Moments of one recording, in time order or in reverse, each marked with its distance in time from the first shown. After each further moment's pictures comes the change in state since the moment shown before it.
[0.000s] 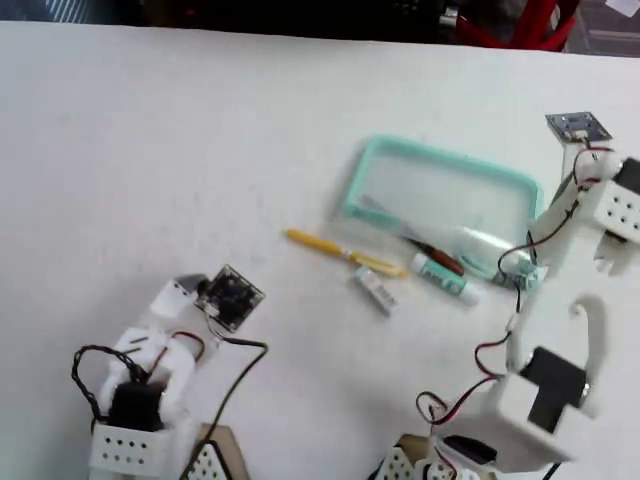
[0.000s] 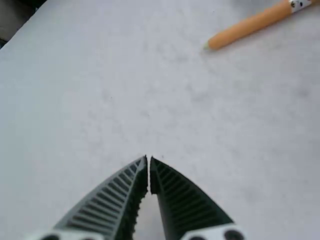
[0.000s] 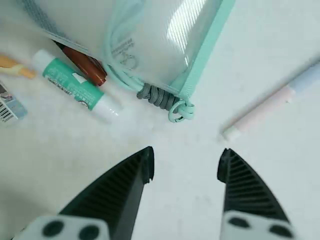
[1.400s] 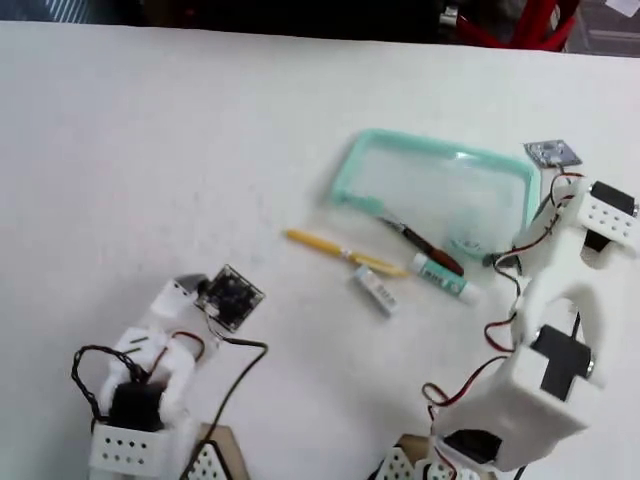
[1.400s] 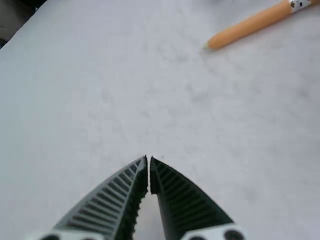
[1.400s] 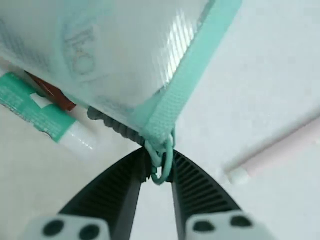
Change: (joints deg) left arm 0.0 0.0 0.0 0.0 -0.1; right arm -0.8 7.6 8.3 -16.5 3.1
